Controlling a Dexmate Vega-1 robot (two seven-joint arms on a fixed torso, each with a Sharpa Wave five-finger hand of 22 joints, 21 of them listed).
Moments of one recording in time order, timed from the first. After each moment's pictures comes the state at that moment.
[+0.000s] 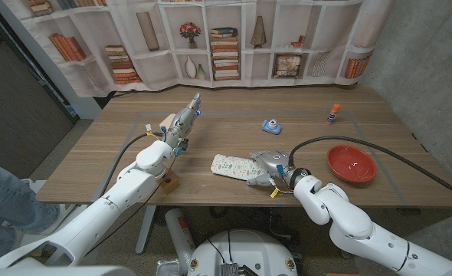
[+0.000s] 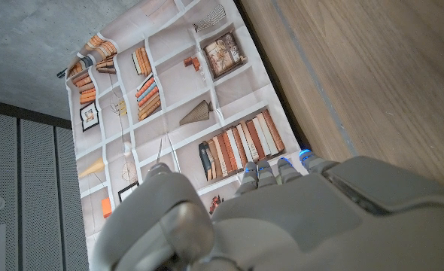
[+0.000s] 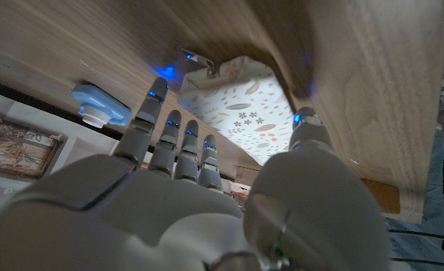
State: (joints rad) left arm 0.92 0.59 0.42 -1.55 -0.54 -0.18 0.06; left_hand 0.38 0.01 -0.01 0.09 0.31 -0.09 0.06 0.20 0.18 -0.13 0.02 0.20 0.18 -0.17 0.04 0.19 0.18 -0.17 -0.03 0.20 0.18; right arm -1.14 -0.83 -0.71 -2.17 -1.02 -0.41 0.18; right_hand 0.58 -0.12 0.16 -0.13 0.40 0.19 0.04 0.21 0.19 0.28 0.09 0.23 0.19 0.34 0.07 0.19 0.18 0.50 0.16 0.28 0.17
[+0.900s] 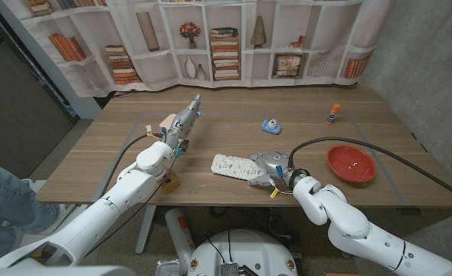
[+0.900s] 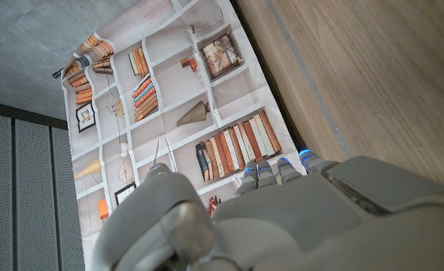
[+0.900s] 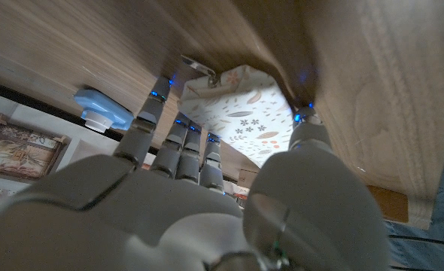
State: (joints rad) left arm 0.93 0.59 0.42 -1.55 -0.54 -0.18 0.07; left_hand 0.38 0.01 -0.02 0.09 0.31 -0.09 0.06 0.20 0.18 -0.13 0.02 0.20 0.18 -0.17 0.03 0.19 0.18 -0.17 -0.03 0.20 0.18; right arm -1.13 -0.82 -0.74 -2.14 -1.02 -0.42 0.15; right_hand 0.61 -0.09 0.16 -0.12 0.40 0.35 0.00 0.25 0.19 0.38 0.04 0.30 0.24 0.40 -0.03 0.22 0.20 0.56 0.10 0.26 0.18
